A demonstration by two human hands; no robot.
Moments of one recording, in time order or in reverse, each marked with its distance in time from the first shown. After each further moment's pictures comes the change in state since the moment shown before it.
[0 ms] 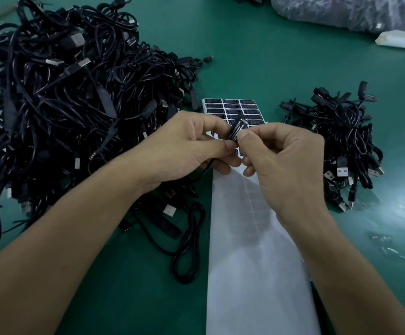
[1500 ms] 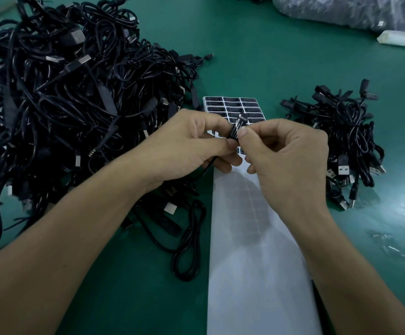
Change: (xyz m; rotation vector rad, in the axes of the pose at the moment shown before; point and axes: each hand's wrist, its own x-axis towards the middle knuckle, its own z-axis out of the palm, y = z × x) left_hand -0.002 0.004 0.004 0.026 0.027 -0.014; right_hand 0.000 -0.003 0.000 -0.075 0.004 -0.087
